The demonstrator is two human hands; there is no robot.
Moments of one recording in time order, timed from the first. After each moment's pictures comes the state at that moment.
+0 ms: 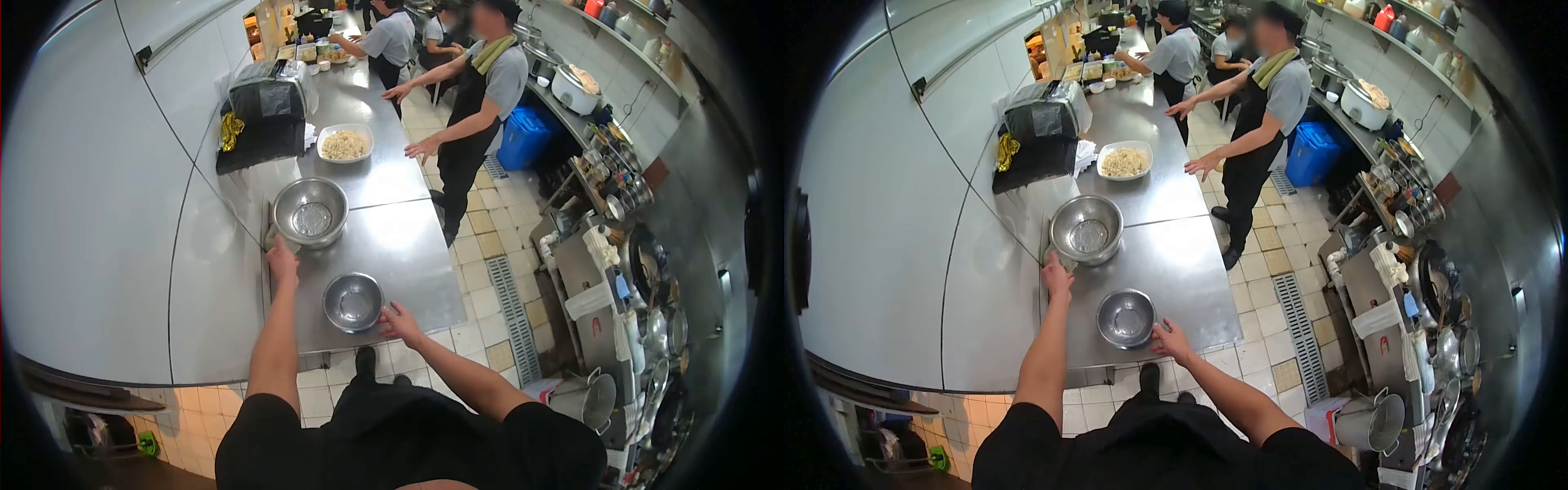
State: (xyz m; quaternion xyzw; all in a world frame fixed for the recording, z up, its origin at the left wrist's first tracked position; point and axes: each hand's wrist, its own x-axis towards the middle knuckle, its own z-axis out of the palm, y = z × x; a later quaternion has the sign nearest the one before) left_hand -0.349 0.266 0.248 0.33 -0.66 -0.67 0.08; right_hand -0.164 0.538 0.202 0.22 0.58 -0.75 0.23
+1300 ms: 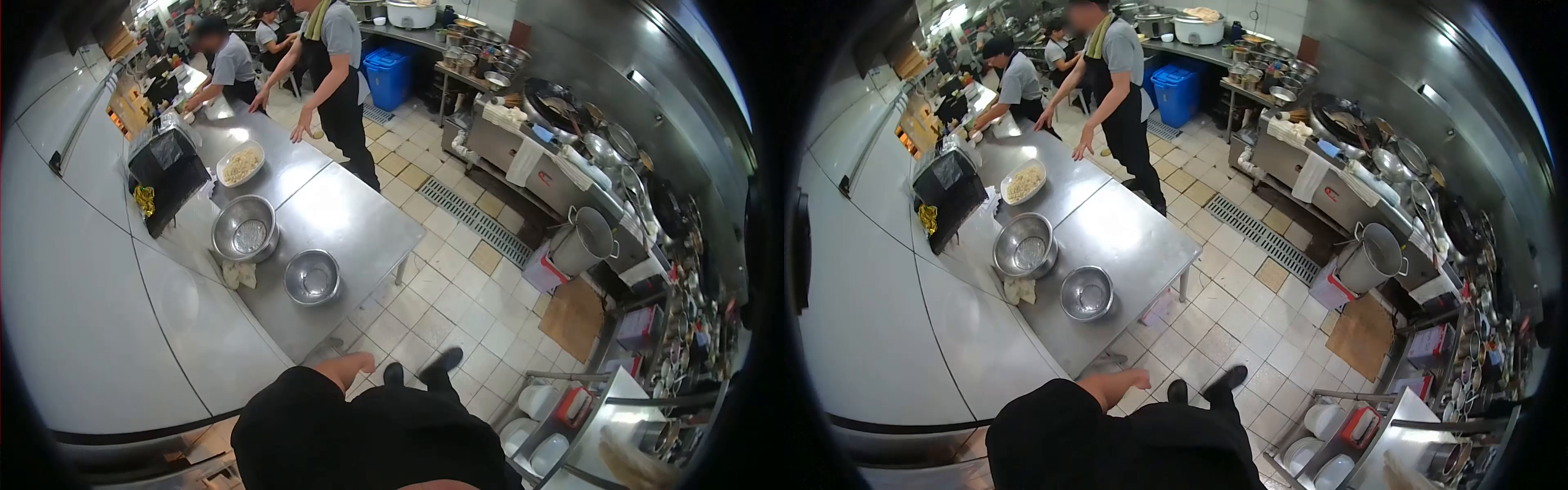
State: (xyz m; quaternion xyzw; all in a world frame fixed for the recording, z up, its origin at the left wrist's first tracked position) left_hand -0.071 0.276 -0.041 -0.59 -0.62 0.19 -0.48; right_hand 0.694 0.395 0.286 0.80 0.06 -0.16 -0.57
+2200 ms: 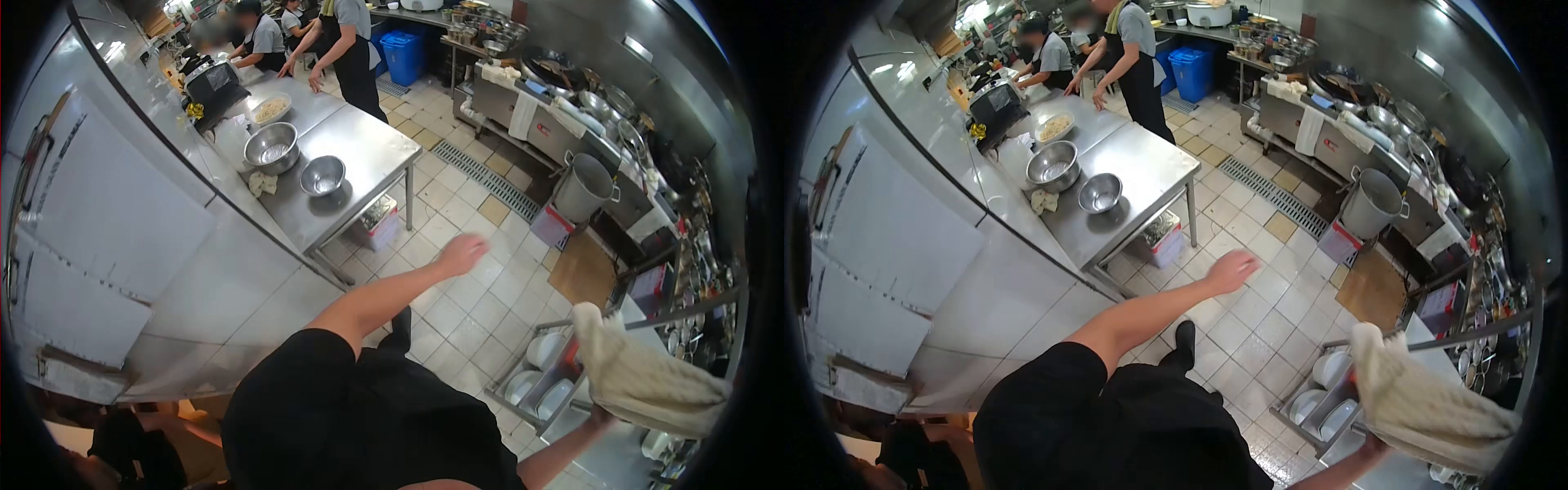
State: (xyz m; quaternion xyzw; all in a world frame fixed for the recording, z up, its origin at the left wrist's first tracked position) left_hand 0.200 0.378 0.256 -0.63 -0.61 -0.47 -0.14; right_hand 0.718 0.321 0.346 0.25 0.21 -0.60 -0.73
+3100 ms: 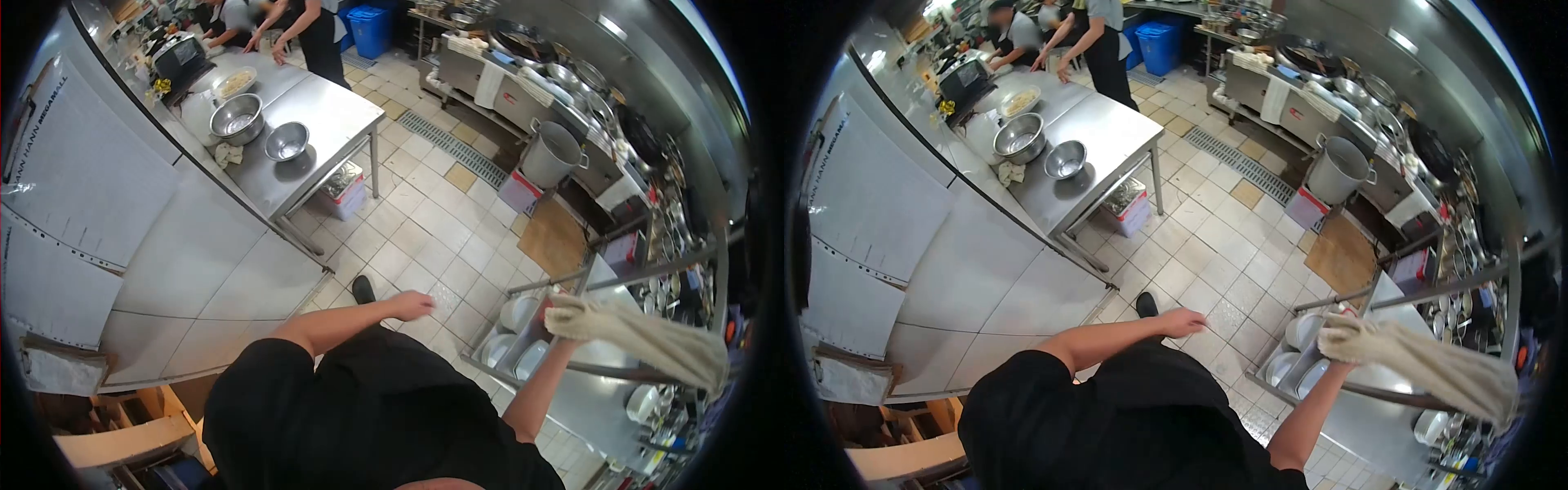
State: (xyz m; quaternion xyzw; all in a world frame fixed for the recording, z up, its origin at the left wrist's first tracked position) left_hand 0.295 0.211 0.180 -0.67 -0.56 -0.19 -0.44; right_hand 0.682 0.390 0.286 0.31 0.18 -0.55 -0.76
